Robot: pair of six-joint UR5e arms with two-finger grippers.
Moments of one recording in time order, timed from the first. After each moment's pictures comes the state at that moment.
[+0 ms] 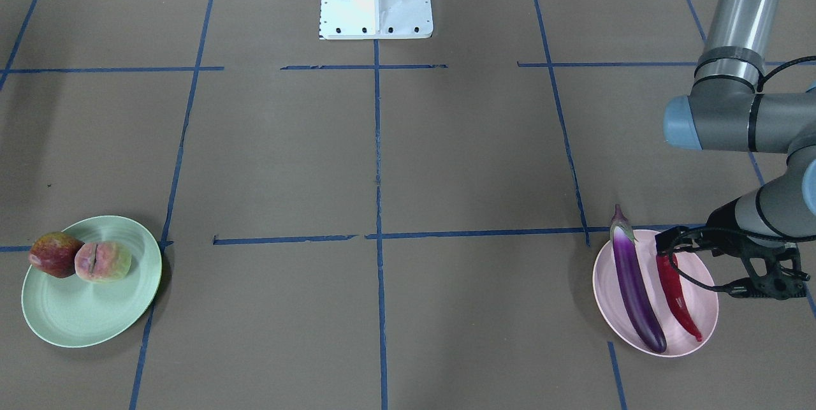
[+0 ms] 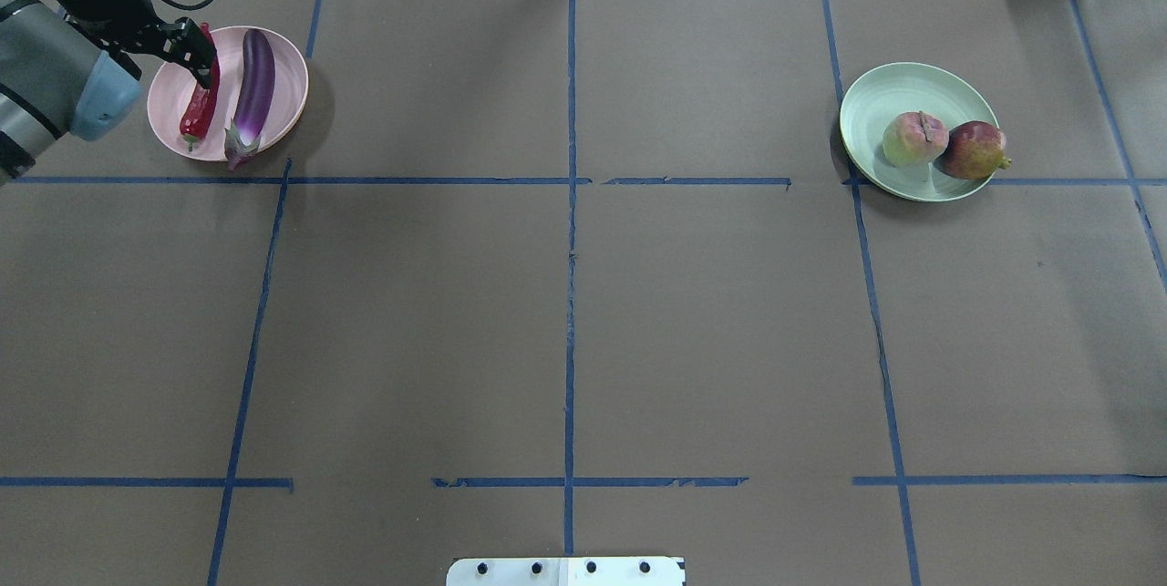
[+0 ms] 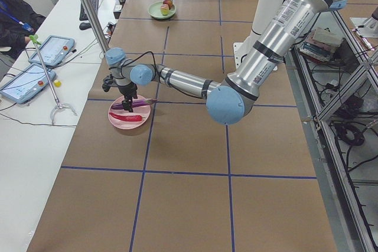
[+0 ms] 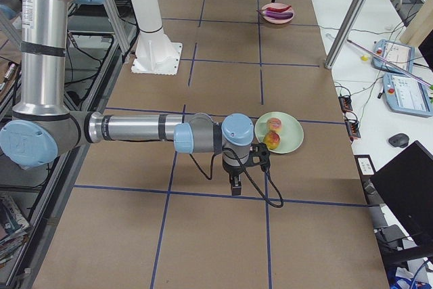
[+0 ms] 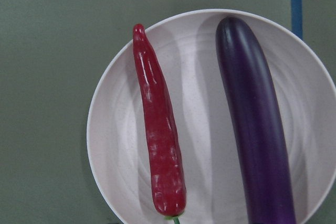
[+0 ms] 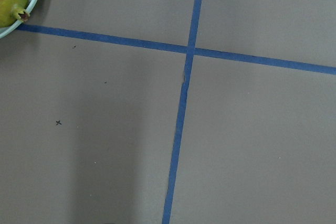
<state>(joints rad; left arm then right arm) -1.16 -2.13 -1.25 -1.68 -2.30 -0.47 1.54 -1.69 1.74 -1.55 2.33 -0.06</state>
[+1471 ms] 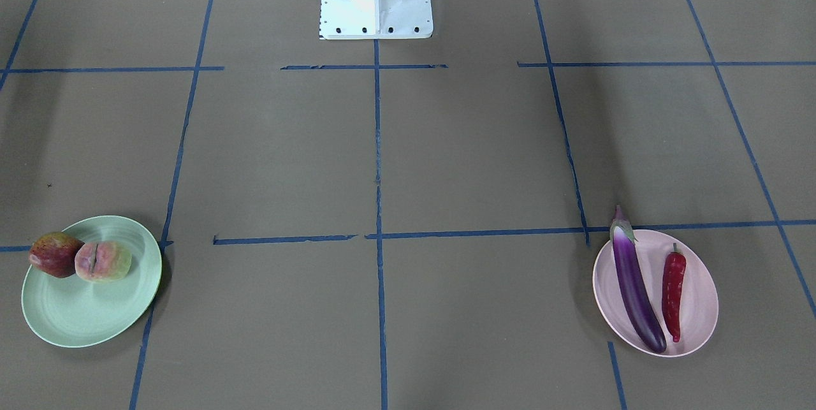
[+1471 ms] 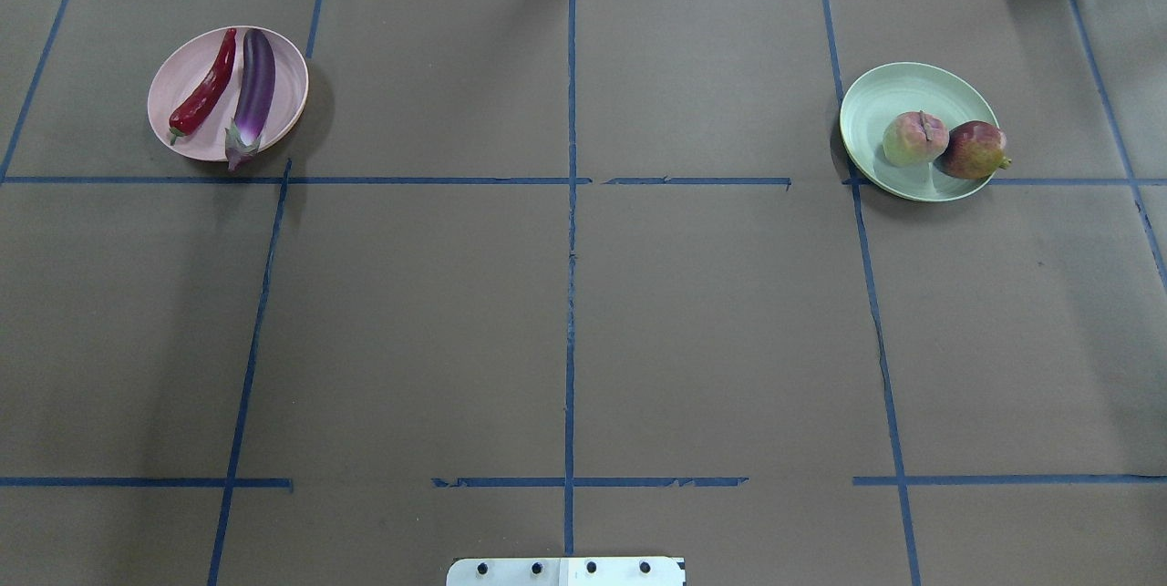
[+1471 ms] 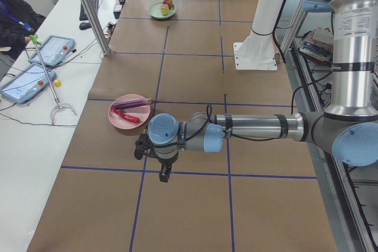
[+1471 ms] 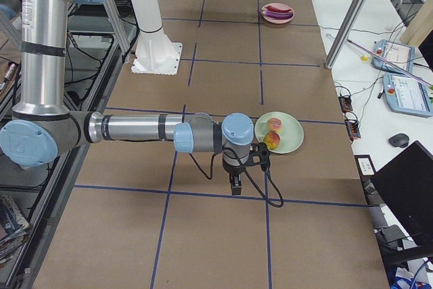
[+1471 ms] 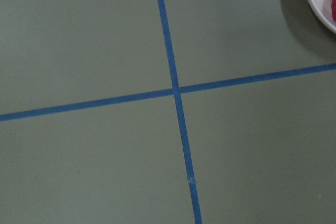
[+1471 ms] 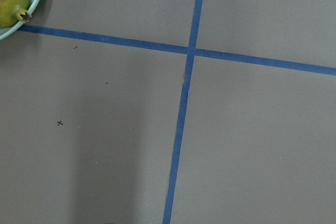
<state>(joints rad) -1.60 -1.45 -1.66 -1.64 -2.40 0.10 1.54 -1.69 1.74 -1.55 2.33 -0.06</state>
